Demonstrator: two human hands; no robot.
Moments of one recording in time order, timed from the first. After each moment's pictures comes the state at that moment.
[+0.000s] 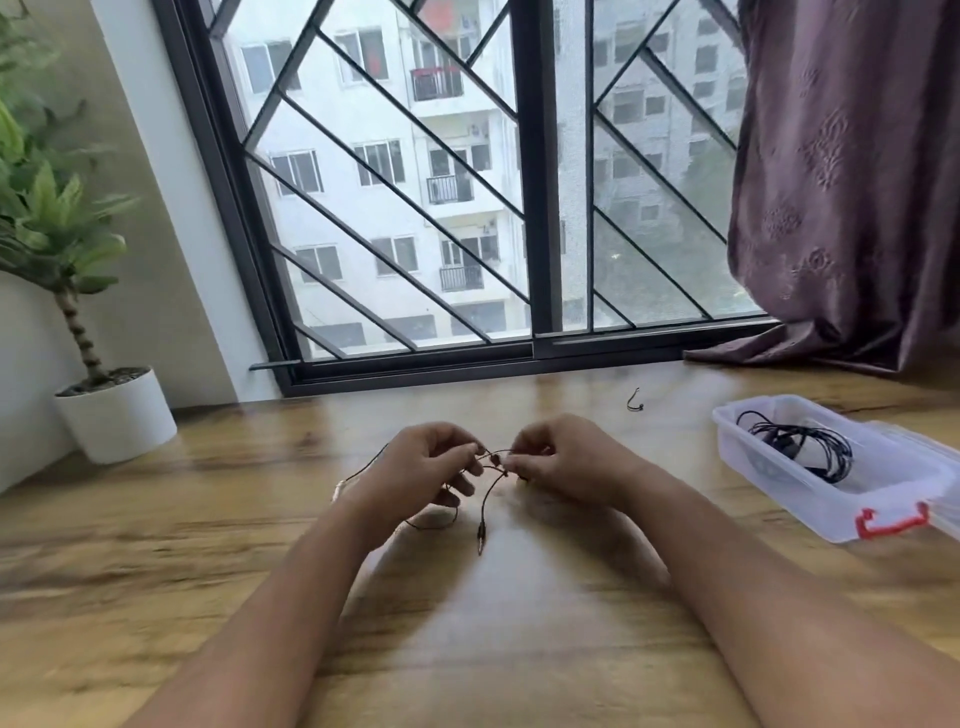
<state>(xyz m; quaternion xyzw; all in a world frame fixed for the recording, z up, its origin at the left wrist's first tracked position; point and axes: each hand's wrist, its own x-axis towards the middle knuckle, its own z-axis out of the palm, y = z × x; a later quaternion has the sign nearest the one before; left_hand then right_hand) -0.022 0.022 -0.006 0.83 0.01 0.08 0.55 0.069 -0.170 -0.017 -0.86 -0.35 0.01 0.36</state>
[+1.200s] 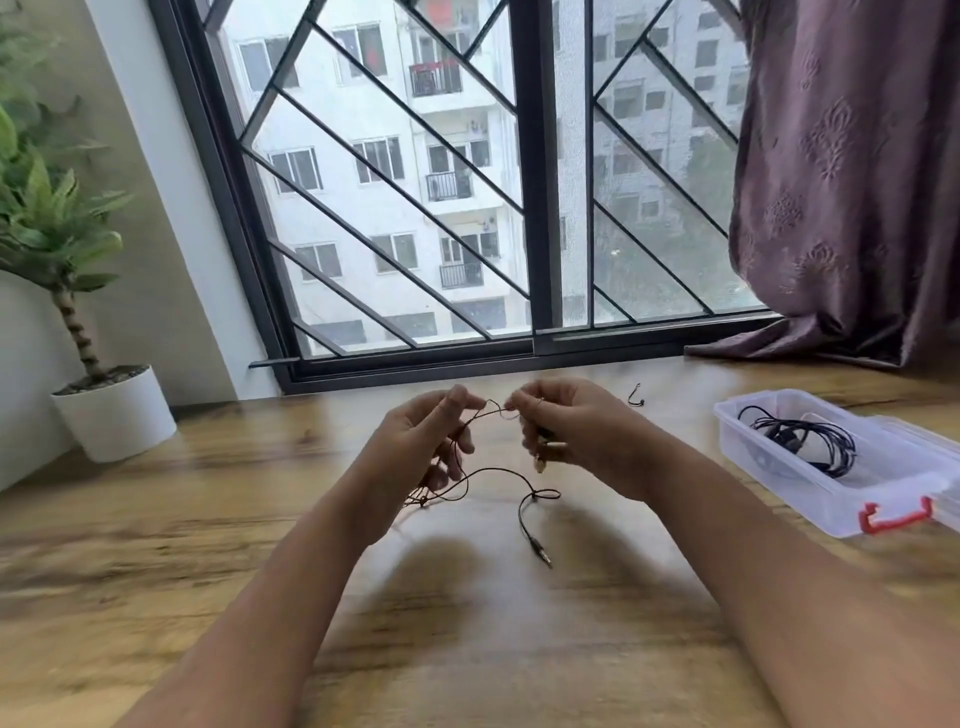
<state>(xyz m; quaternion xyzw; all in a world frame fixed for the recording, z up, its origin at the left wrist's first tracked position) -0.030 0.020 0.007 0.76 -0.06 0.13 0.64 0.057 -0.179 0.006 -0.67 -0.31 0.15 0.66</state>
